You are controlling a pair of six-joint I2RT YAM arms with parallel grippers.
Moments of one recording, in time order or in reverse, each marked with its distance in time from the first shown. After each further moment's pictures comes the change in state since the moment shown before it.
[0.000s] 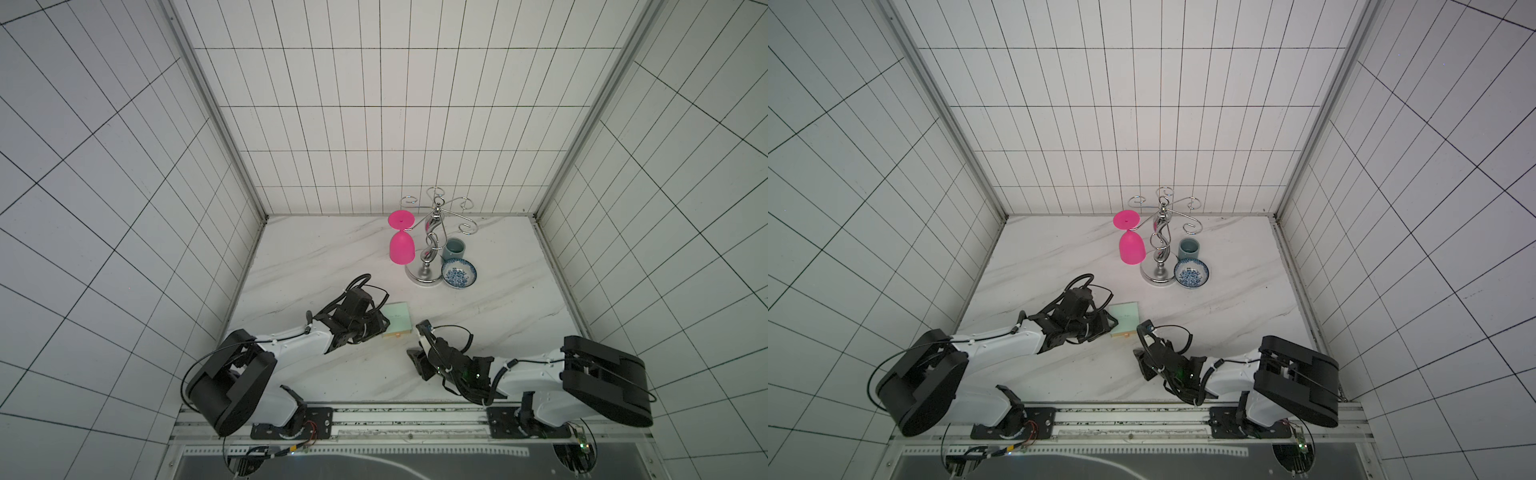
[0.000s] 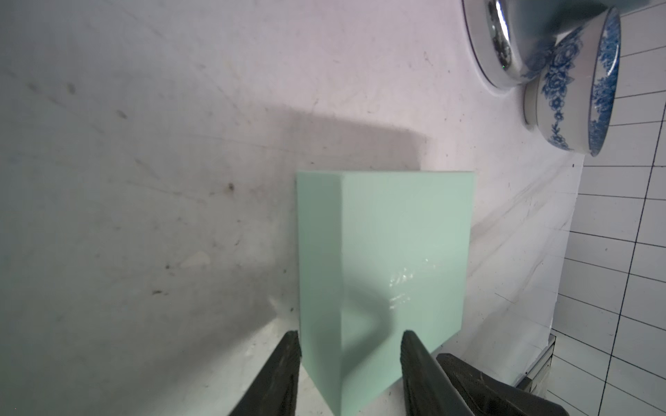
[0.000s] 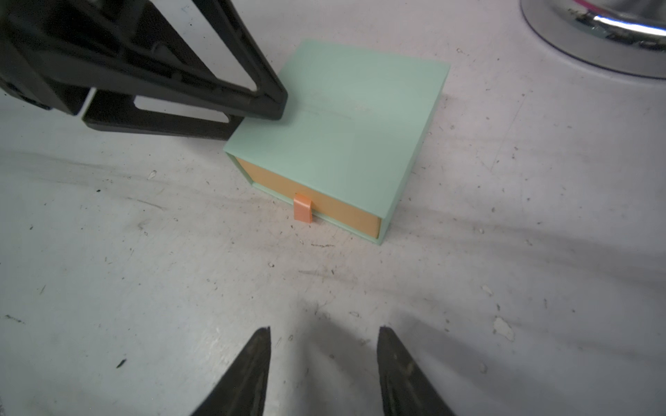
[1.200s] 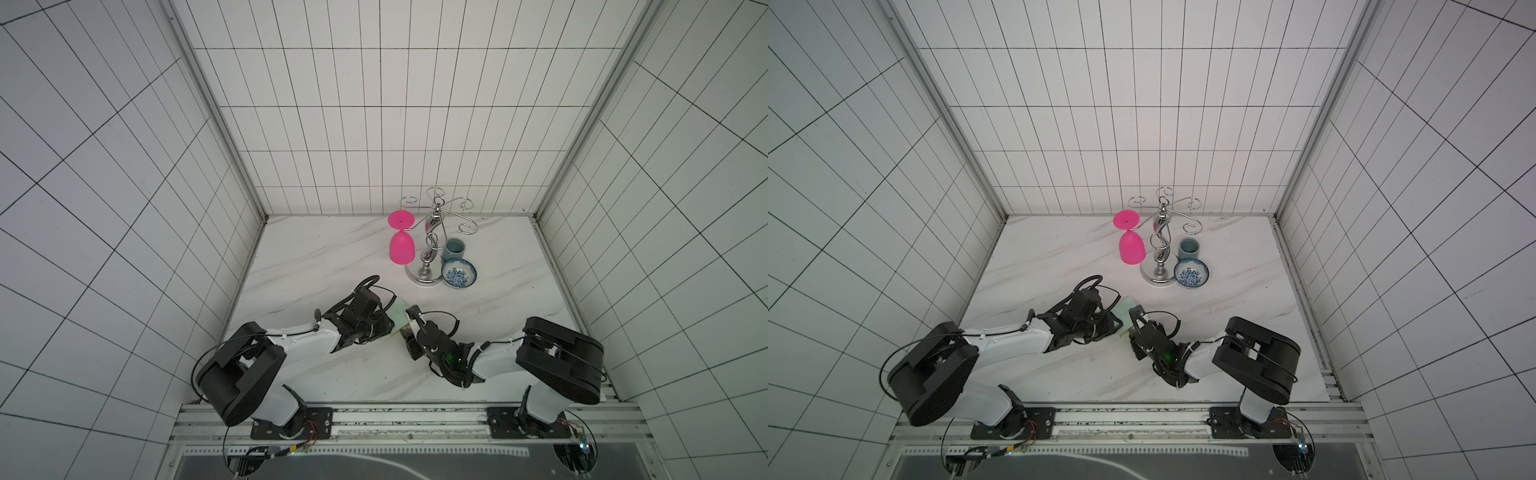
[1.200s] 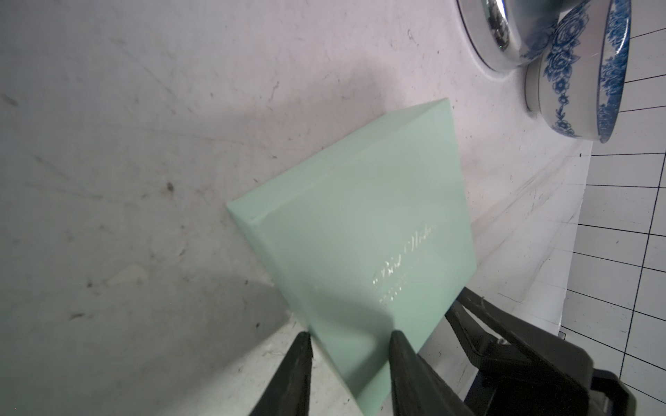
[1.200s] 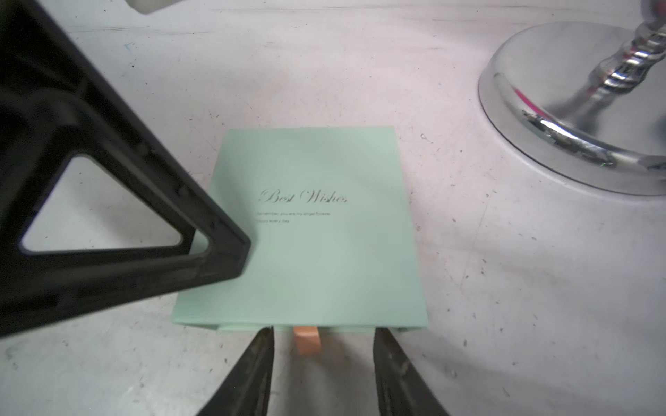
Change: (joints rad) left arm -0.044 0.065 0.033 0.019 -0.035 -0.004; right arm -0.128 0.246 0.142 0.151 0.031 -0.169
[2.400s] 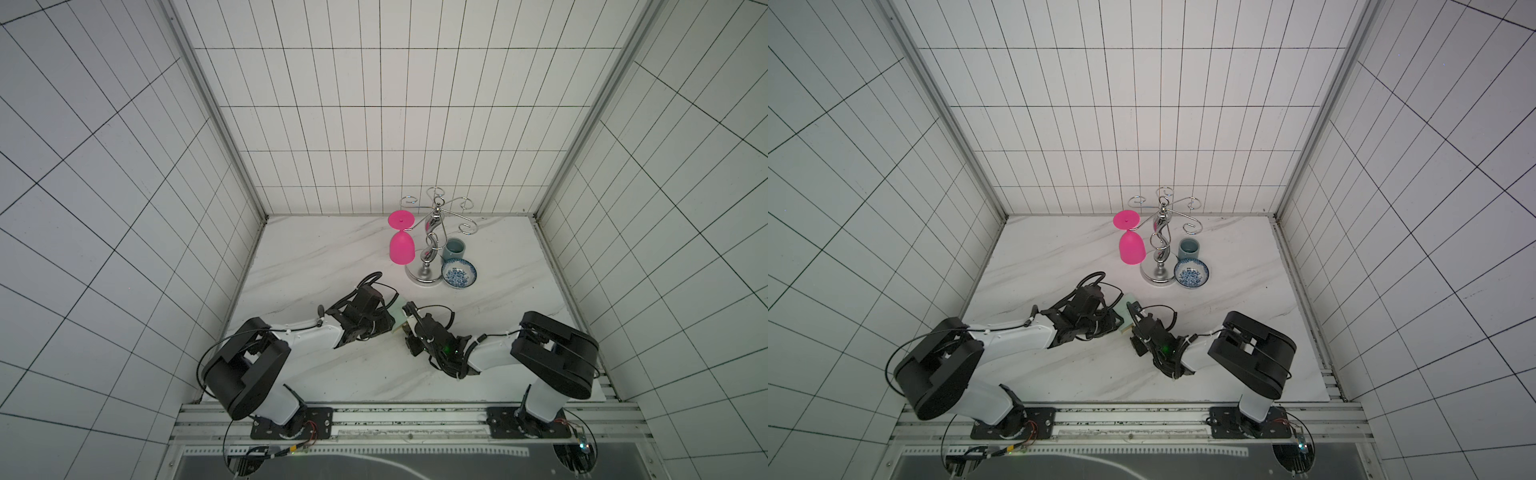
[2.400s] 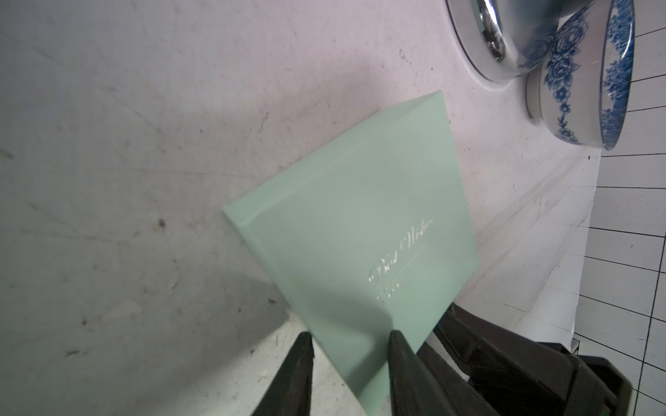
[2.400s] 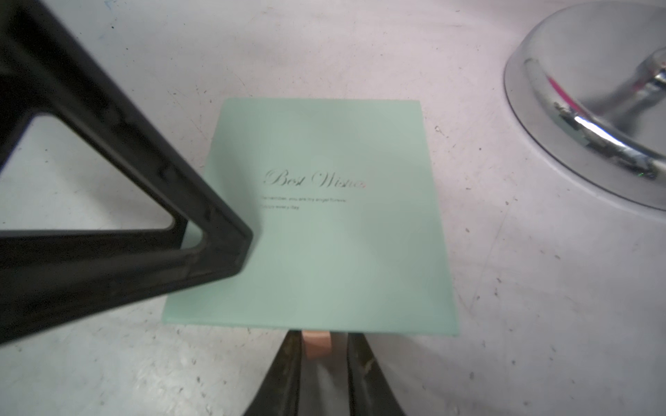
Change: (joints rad) left arm 0.001 0.035 0.041 -0.016 -0.016 0.034; right arm -0.057 0.034 0.053 -0.070 -0.086 -0.064
